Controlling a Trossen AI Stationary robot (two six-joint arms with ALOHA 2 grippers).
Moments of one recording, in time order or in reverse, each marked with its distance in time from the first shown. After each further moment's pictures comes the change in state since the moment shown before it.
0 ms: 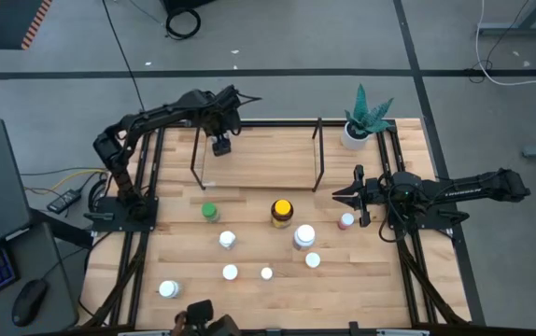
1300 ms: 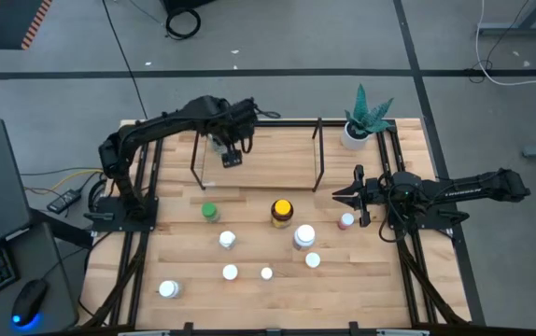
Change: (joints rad) left arm -0.280 -0.006 0.297 -0.283 -0.080 -0.201; right arm 0.000 0.000 0.000 0.000 0.000 0.000
